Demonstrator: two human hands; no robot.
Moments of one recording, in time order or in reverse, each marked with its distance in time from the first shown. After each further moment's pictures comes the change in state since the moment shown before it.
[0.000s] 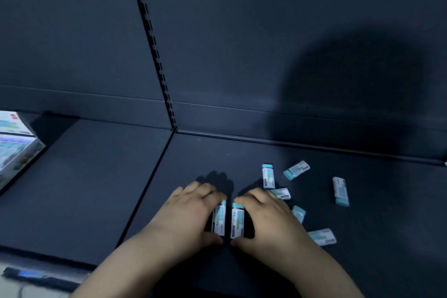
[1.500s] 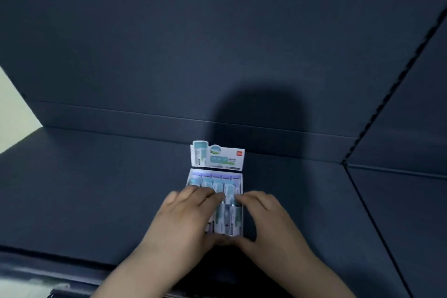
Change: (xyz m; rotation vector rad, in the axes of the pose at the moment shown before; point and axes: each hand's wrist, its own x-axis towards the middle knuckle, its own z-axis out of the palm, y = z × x) left_hand -0.198 -0.427 -0.083 0.078 0.413 0.060; right_hand 0.216 -0.401 0.135 0.059 0.212 -0.037
